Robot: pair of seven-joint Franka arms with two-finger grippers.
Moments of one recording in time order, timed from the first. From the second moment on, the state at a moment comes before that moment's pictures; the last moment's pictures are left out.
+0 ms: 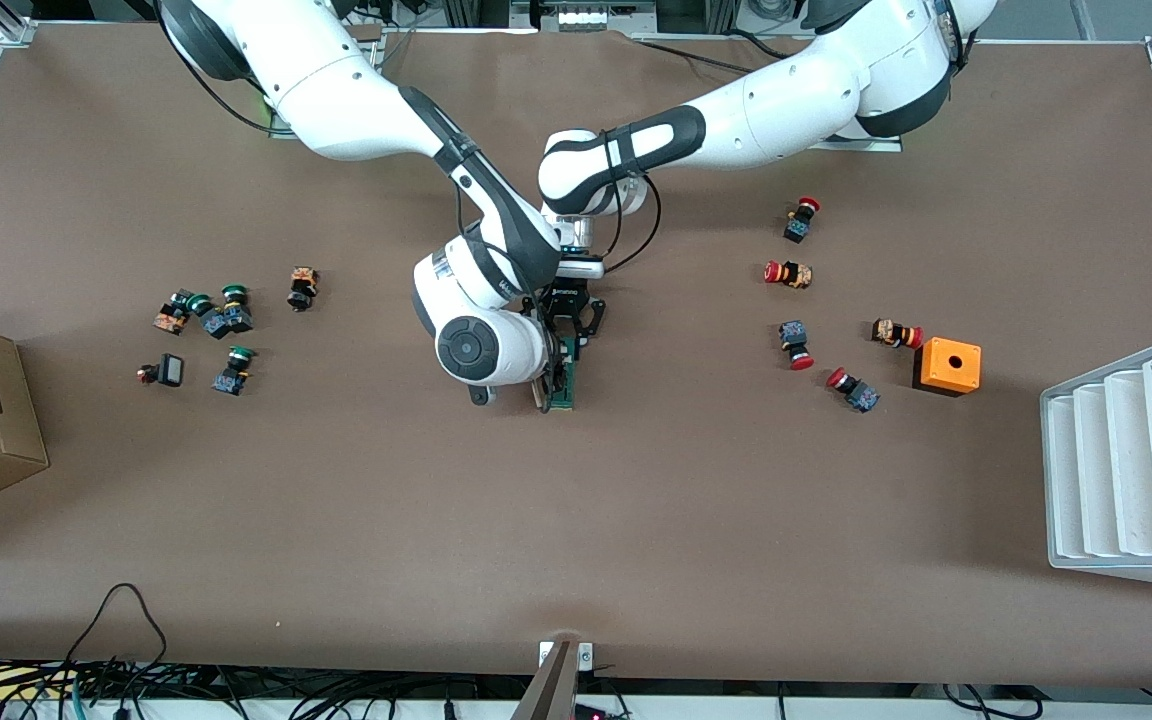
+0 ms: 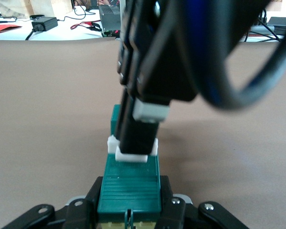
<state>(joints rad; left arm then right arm) -0.33 1.09 -0.80 -1.73 2.19 1.89 -2.30 0.58 0.92 0.08 -1.22 0.32 1.99 1.84</state>
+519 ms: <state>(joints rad) -0.33 1.09 -0.80 -1.73 2.19 1.89 -2.30 0.58 0.91 0.08 -1.24 0.31 2.03 1.84</state>
